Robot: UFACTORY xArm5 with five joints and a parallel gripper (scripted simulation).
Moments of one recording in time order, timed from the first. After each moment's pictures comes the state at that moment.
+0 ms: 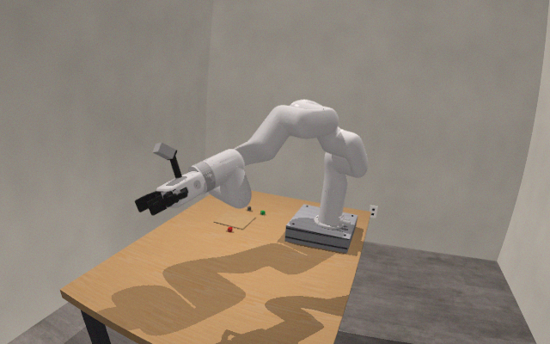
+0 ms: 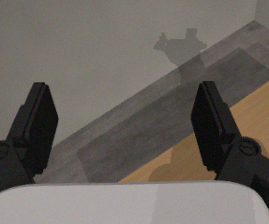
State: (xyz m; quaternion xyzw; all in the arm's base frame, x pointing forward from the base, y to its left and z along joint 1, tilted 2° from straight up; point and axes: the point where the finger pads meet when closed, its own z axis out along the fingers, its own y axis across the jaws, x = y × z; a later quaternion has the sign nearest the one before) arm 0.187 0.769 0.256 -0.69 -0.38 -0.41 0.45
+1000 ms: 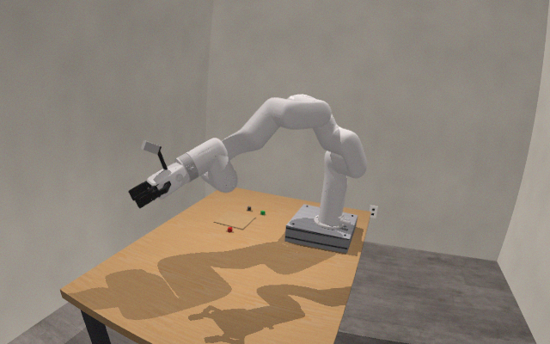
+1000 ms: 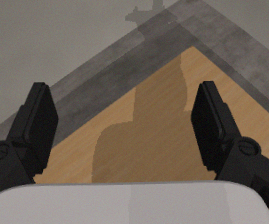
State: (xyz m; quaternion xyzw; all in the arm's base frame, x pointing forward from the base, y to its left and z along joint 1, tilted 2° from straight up) arm 0.297 0.715 0.229 -0.74 -0.40 -0.43 0.35
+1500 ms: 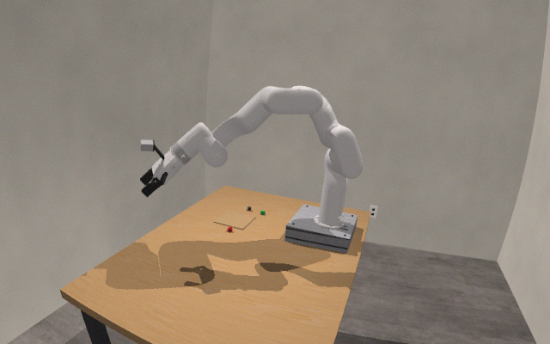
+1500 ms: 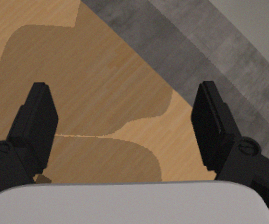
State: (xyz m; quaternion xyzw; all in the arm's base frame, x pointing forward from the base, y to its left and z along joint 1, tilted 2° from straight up) arm 0.461 0.550 0.178 -0.80 -0.43 -0.38 0.15
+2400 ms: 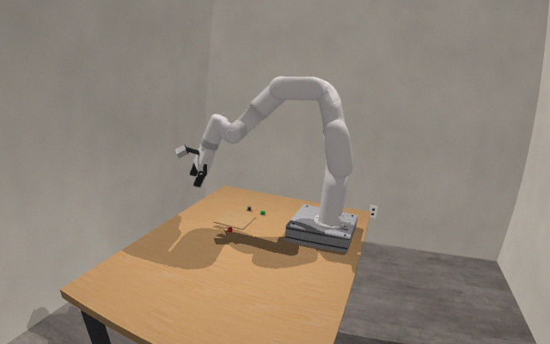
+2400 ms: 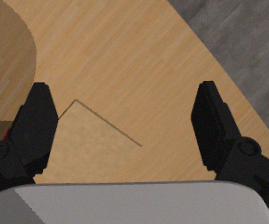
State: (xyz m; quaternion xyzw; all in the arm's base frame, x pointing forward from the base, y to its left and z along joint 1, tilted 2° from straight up) arm 0.529 0.213 0.110 -0.87 -0.46 -0.17 -0.02
